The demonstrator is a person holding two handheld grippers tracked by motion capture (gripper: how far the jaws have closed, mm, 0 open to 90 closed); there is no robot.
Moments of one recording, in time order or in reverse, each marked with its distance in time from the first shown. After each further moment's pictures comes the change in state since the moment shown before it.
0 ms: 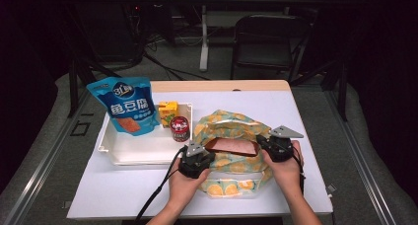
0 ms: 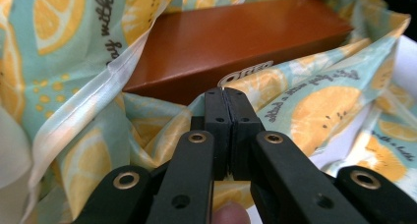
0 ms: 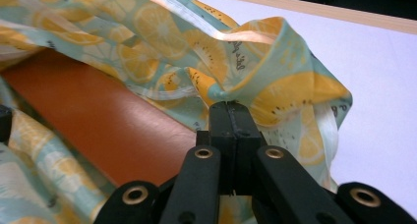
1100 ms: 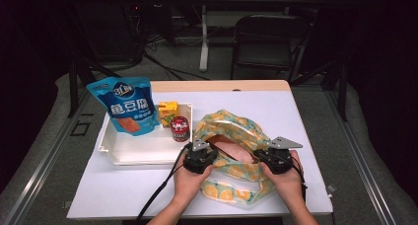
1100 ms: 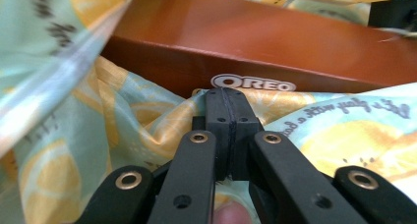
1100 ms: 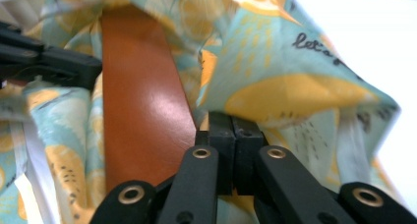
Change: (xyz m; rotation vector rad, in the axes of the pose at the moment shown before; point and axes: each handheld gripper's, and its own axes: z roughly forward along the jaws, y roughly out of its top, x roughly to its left) left arm -0.001 0.008 0.011 0.012 0.017 -0.007; right arm 0.014 -0.022 -0.016 0.034 0.105 -0.018
